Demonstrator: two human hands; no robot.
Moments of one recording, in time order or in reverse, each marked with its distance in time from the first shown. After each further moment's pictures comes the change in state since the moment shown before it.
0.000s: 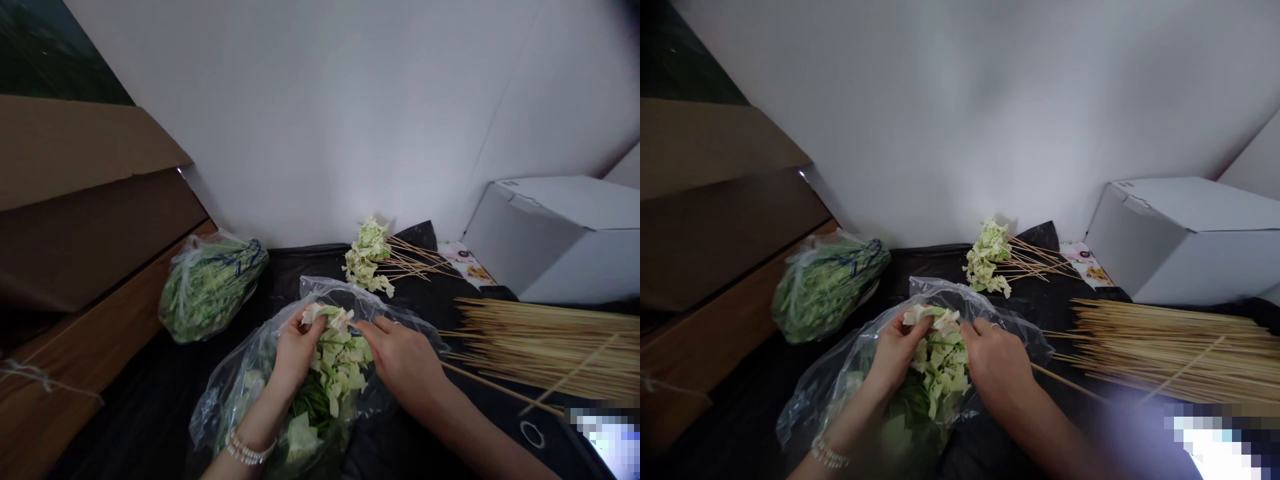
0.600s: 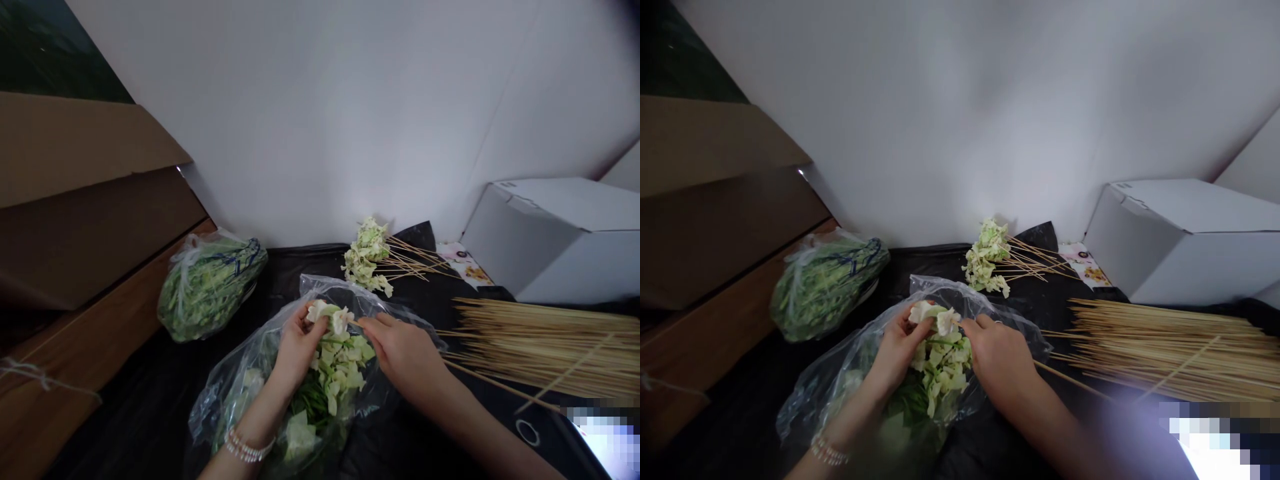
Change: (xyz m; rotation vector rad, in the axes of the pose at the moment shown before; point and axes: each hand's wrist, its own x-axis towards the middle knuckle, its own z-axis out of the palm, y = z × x) left_hand -0.001 0.001 0.000 0.012 -0.097 0.007; right_hand 0.002 0.010 0.002 0.071 0.052 -0.010
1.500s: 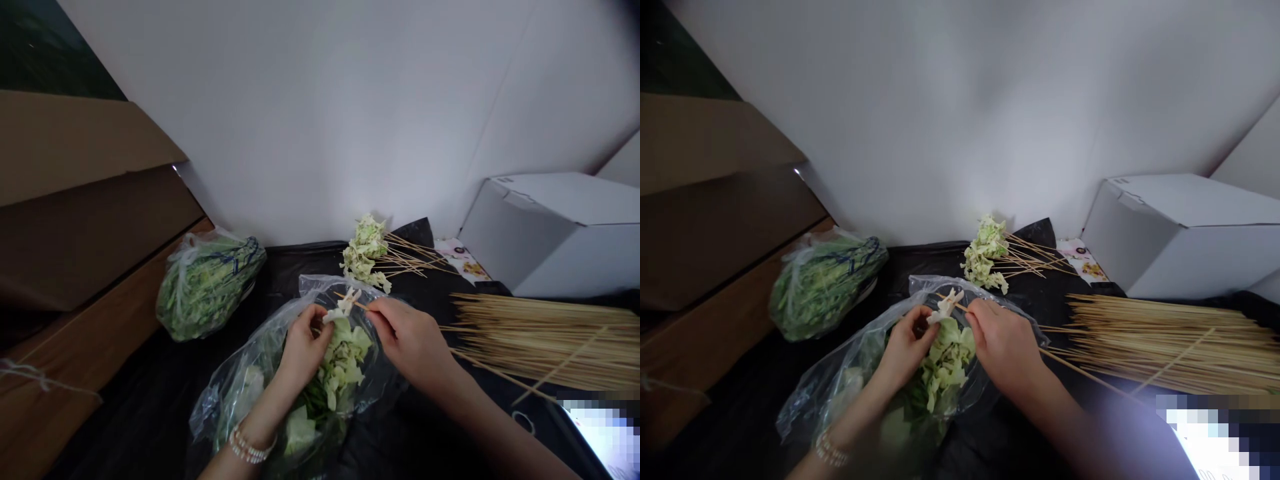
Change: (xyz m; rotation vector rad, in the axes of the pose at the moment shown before) left_hand 0.000 -0.013 -0.002 0.539 -0.049 0.245; right_hand 0.002 0.014 0.001 0.264 0.346 -0.066
